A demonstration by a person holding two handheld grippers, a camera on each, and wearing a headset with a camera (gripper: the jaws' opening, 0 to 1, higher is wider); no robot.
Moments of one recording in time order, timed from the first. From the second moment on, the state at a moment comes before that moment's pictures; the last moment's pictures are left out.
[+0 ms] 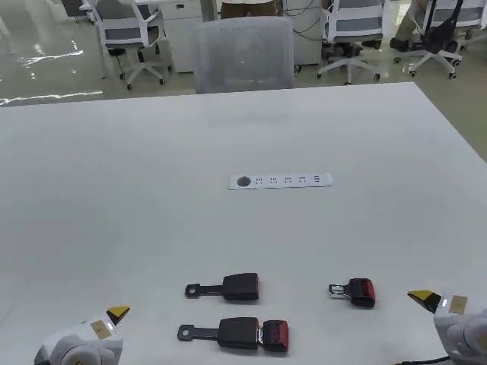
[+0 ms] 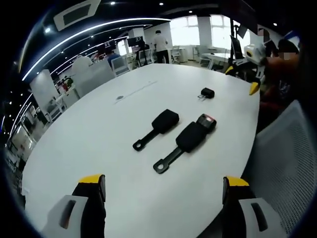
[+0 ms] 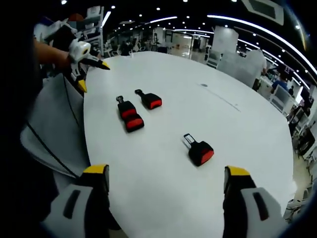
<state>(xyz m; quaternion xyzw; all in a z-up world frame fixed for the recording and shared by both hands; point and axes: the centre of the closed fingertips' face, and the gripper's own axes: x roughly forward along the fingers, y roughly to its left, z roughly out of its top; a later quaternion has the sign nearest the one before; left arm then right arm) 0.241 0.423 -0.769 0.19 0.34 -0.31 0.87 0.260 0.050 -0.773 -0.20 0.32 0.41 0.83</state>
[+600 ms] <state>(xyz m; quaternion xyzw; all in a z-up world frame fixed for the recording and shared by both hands) 0.222 0.454 -0.764 0.16 0.35 -0.25 0.89 0.247 0.037 -0.771 -0.17 0.32 0.39 0.85</state>
